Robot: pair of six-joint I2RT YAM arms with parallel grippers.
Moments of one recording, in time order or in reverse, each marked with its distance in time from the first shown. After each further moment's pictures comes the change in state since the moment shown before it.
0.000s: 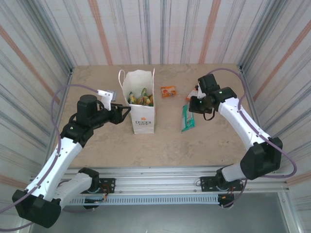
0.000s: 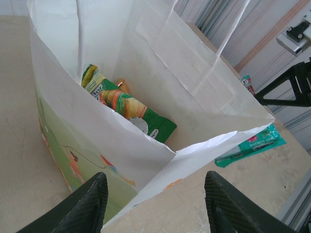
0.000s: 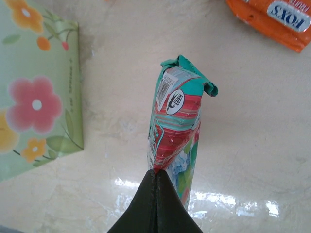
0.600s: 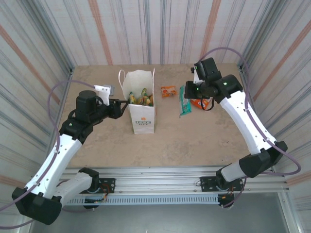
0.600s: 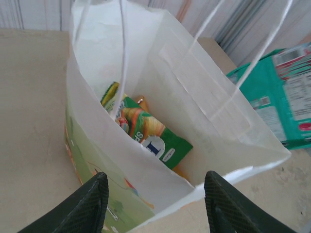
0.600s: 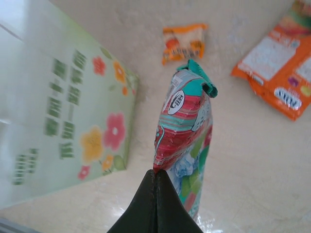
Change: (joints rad) left arm 0.000 0.047 0.085 -0.020 -0.105 -0.040; right arm 0.119 0.037 0.431 -0.152 0.102 0.000
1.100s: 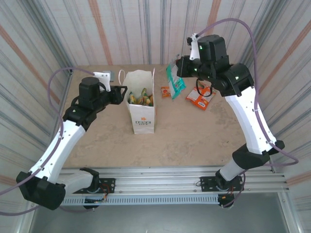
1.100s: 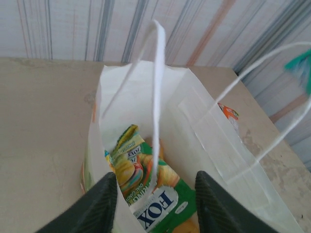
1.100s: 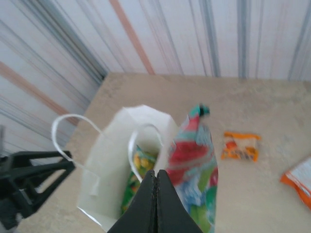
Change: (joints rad) left arm 0.000 0.166 0.169 0.042 -0.112 -0.046; right arm 0.135 0.140 0.520 0.029 0.043 -0.026
